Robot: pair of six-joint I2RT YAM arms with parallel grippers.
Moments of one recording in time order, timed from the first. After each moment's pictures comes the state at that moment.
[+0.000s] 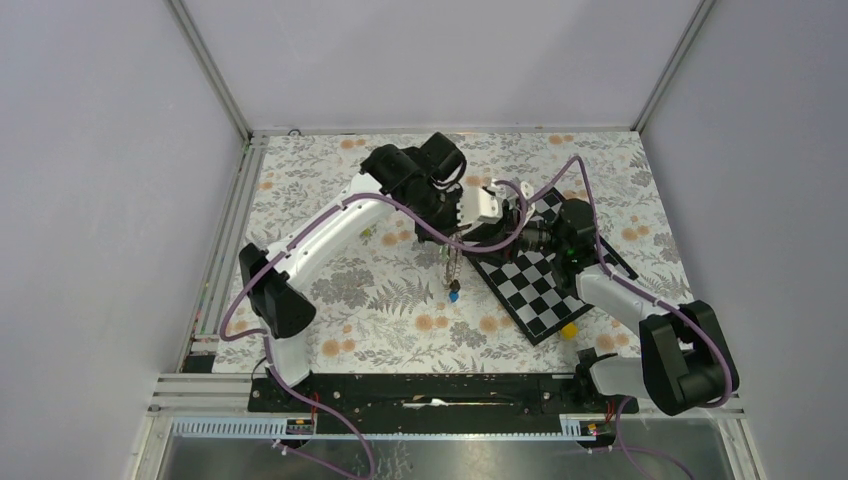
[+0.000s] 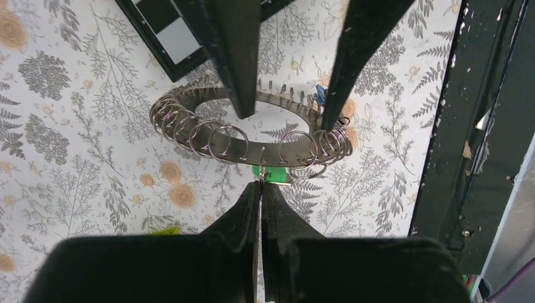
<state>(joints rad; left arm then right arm) -0.80 1.83 2.00 -1.28 0.34 0.68 0.33 1.30 0.60 0.73 -1.14 0.21</state>
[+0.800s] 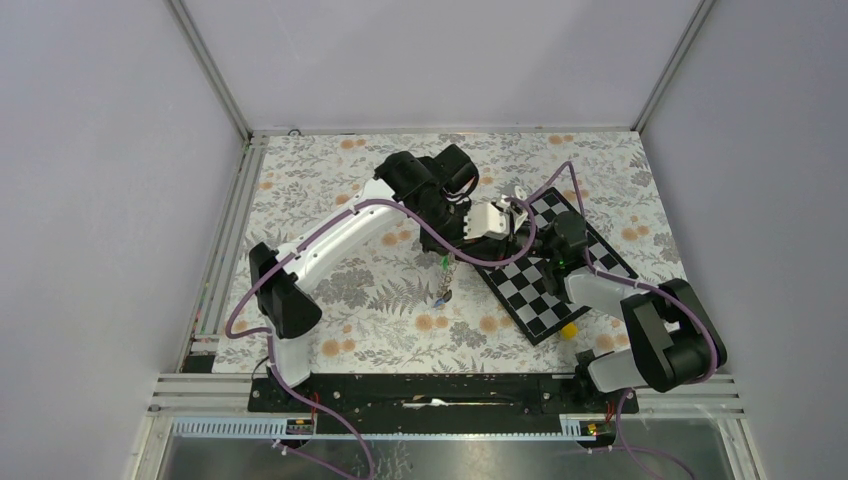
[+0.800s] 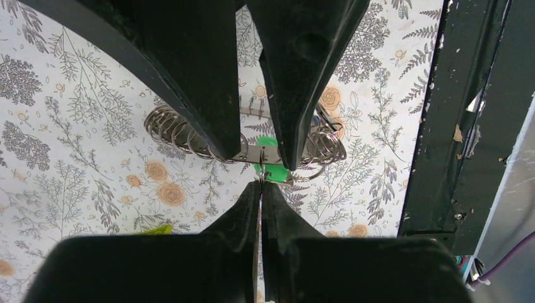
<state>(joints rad) -0.87 1.87 2.02 -1.36 0.29 0.69 0.38 1.42 0.53 1.09 -1.11 0.46</state>
